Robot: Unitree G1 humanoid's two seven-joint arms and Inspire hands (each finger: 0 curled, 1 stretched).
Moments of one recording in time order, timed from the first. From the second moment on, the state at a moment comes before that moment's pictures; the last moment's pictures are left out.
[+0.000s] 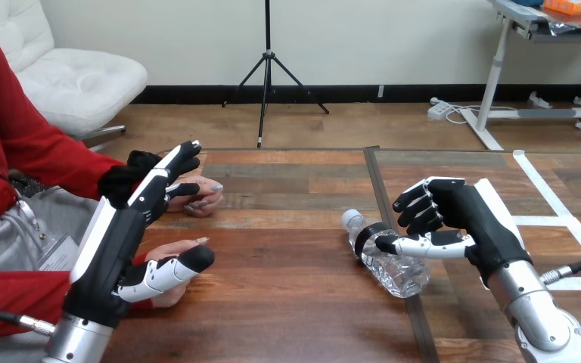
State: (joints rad) left arm -0.20 0.28 0.17 0.89 0.05 -1.24 -0.32; right arm -0.30 -0.32 -0.02 0.64 -0.24 -0.37 0.09
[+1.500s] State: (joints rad) left arm -0.19 0.27 0.09 0.89 0.01 -1.24 -0.32; right arm -0.48 -0.32 0.20 0.49 -0.51 0.39 0.24
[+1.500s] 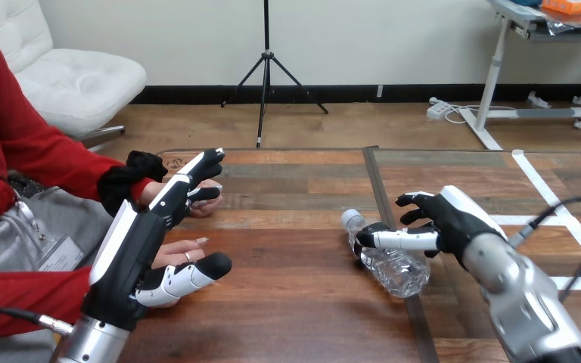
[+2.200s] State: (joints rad) left arm -0.19 0.26 0.09 0.89 -0.01 -1.24 -0.33; right arm -0.73 -0.29 0.29 0.86 -0.52 0.41 0.25
